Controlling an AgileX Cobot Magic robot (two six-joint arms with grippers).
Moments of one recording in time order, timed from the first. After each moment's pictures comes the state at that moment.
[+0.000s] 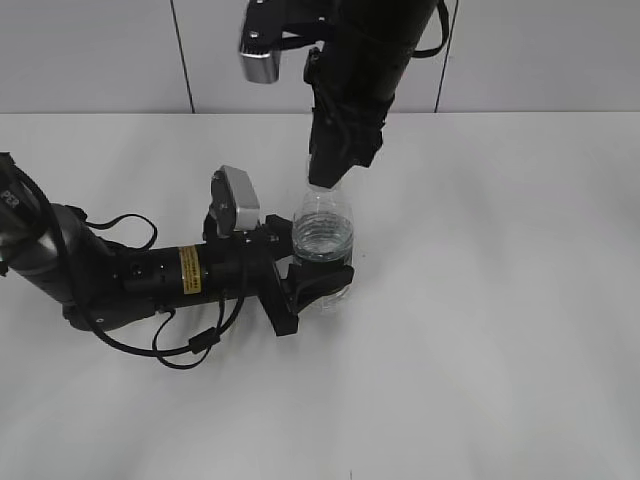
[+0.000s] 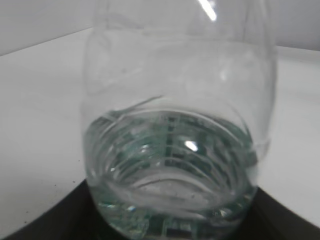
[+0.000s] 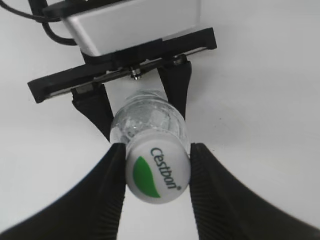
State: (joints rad) left arm -0.38 2.34 -0.98 0.97 -1.23 -0.31; right arm 0.61 2.06 -1.88 0.23 1.22 -1.16
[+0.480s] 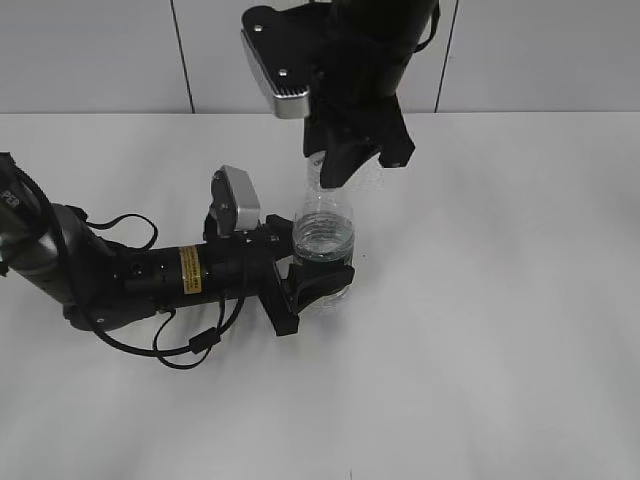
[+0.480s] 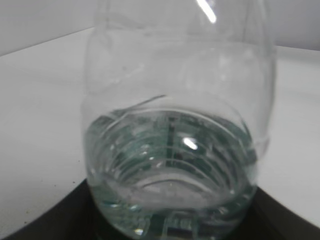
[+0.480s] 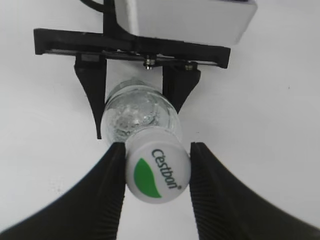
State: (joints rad) left arm -0.38 2.34 -0.98 0.97 -1.23 -0.31; right arm 0.62 2.06 -1.88 0.21 1.22 -1.55
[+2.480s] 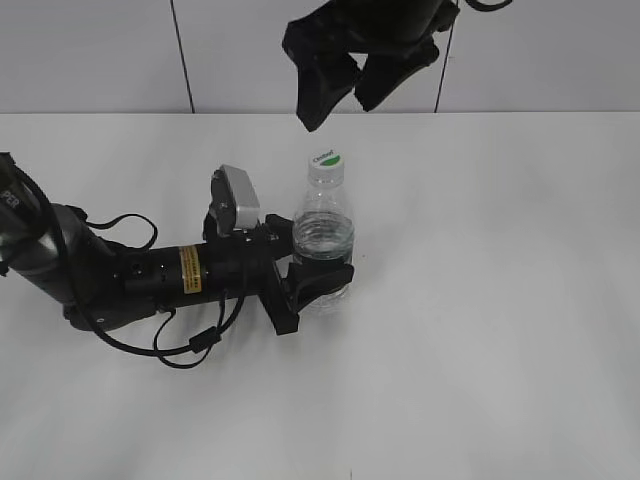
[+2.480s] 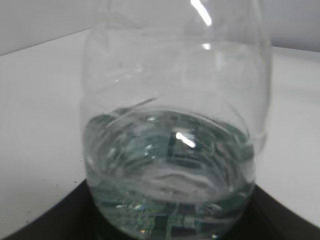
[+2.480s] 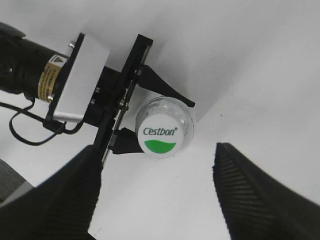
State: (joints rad) left arm -0.38 2.34 -0.98 0.96 -1.22 -0.31; right arm 0.62 1.94 -1.88 0.19 1.22 -0.22
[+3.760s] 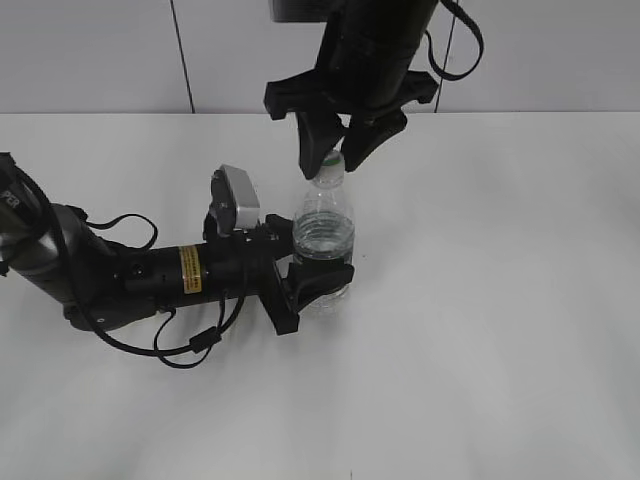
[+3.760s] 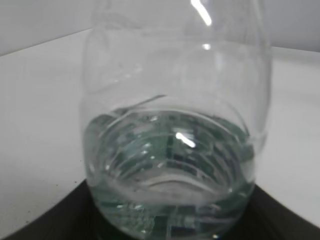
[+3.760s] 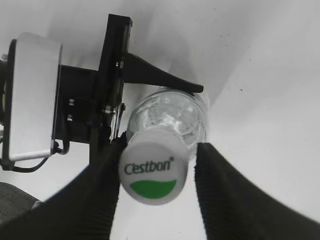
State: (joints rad) left arm -0.38 2.34 -0.98 0.96 -1.22 -0.31; right arm 0.62 2.07 -1.88 0.20 1.22 -0.01
